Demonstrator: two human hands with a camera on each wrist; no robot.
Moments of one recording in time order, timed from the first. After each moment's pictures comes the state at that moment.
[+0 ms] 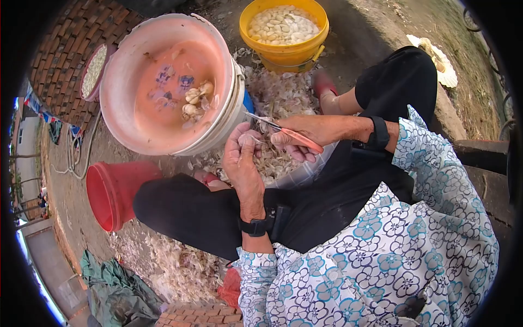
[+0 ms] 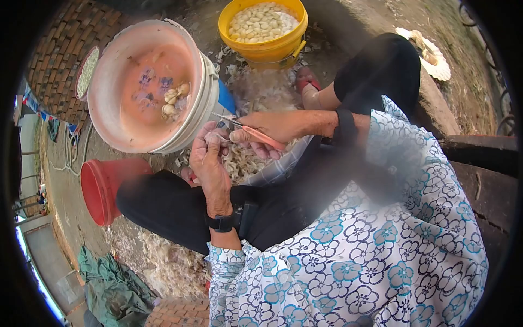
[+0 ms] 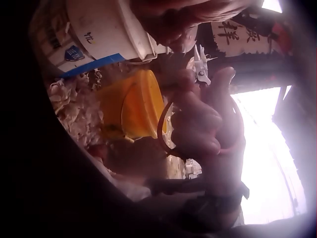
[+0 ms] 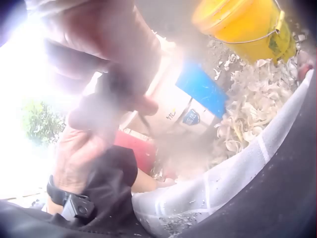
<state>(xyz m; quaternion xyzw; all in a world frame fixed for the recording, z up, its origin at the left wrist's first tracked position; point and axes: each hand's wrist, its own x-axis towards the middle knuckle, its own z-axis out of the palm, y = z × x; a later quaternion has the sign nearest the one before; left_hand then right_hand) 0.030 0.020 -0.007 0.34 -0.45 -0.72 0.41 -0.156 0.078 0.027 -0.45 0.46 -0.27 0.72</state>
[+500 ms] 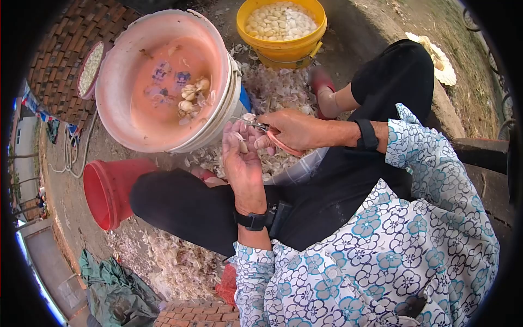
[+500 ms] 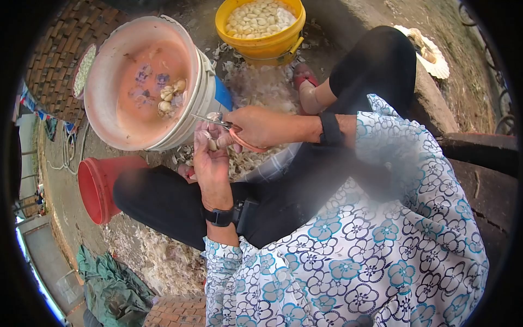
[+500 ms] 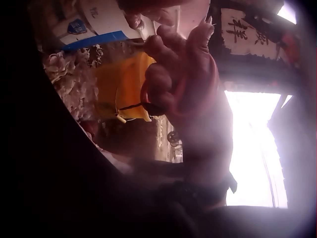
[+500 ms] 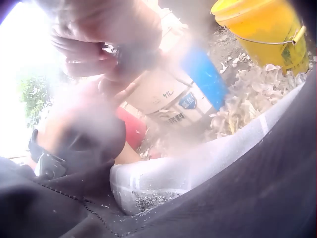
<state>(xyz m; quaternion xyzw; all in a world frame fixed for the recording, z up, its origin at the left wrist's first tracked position) 0.031 0.016 -0.026 0.32 -0.18 -0.81 0.45 -0.133 0.064 0.016 -0.55 0.55 -0.33 0.53</state>
